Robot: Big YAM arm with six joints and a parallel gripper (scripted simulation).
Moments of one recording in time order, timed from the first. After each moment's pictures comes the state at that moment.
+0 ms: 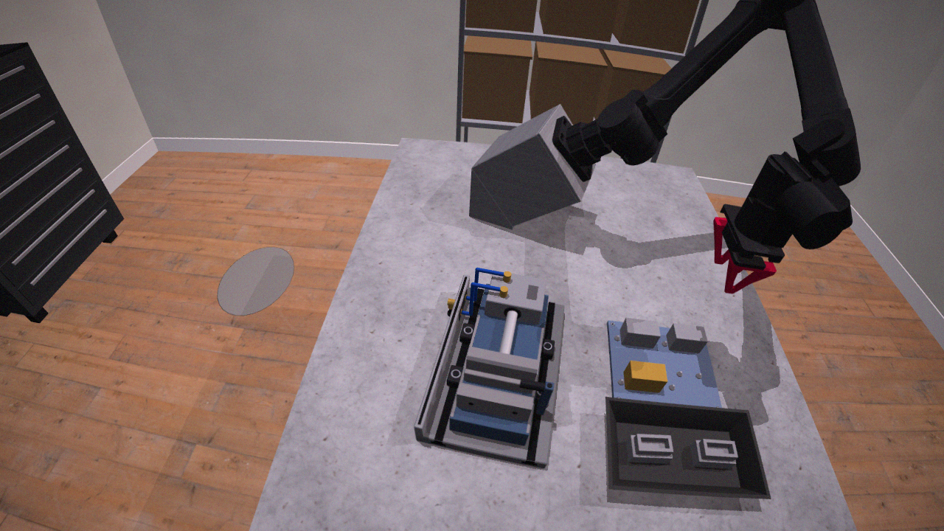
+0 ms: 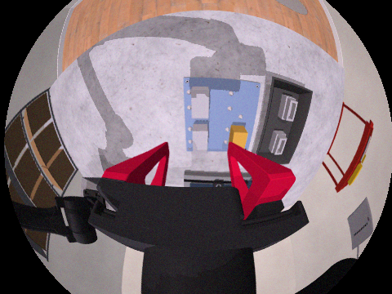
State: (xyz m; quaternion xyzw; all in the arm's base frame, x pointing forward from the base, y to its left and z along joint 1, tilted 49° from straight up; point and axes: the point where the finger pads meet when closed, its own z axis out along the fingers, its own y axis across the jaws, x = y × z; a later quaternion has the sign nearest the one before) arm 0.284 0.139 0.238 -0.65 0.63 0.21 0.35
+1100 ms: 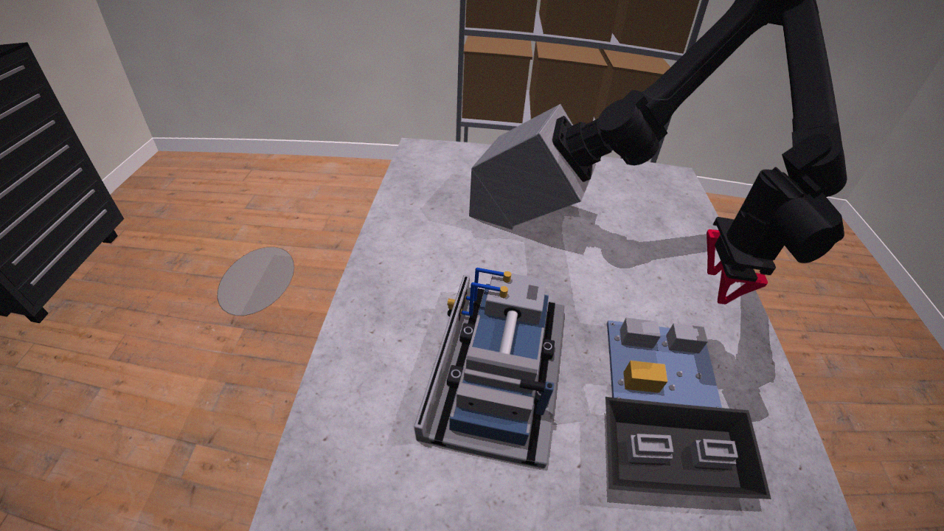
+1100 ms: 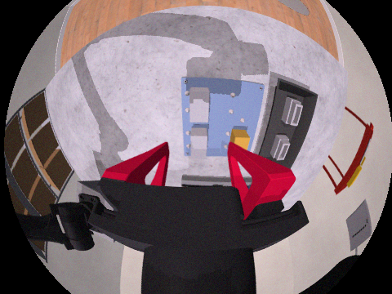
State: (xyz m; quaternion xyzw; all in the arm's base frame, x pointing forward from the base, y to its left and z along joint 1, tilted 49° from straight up) arm 0.289 0.155 0.222 -0.66 0.63 0.21 0.36
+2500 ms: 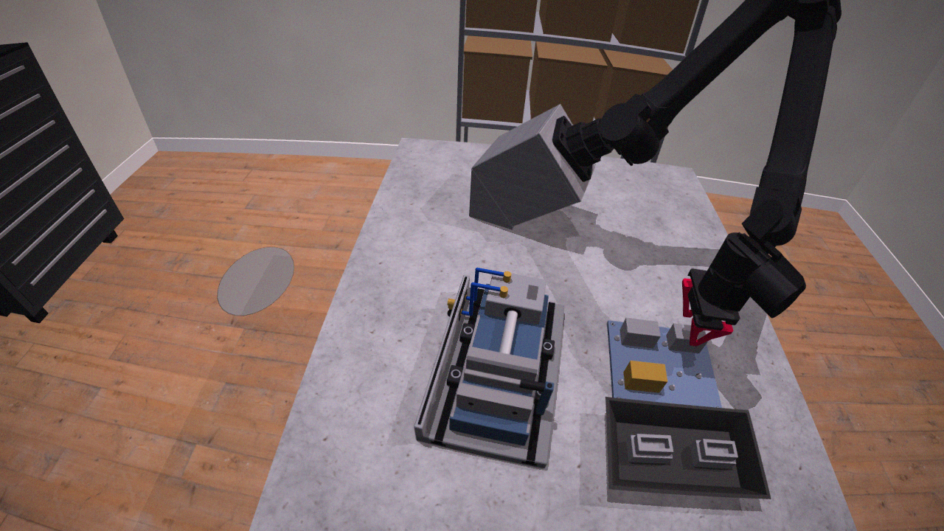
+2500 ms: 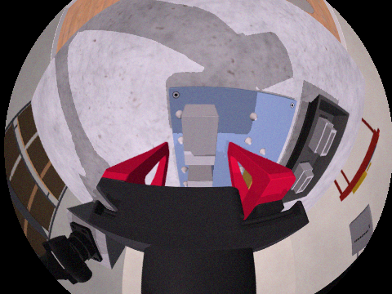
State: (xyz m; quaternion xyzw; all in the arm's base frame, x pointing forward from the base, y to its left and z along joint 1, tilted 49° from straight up) arm 0.308 0.237 0.150 -0.65 0.63 0.21 0.35
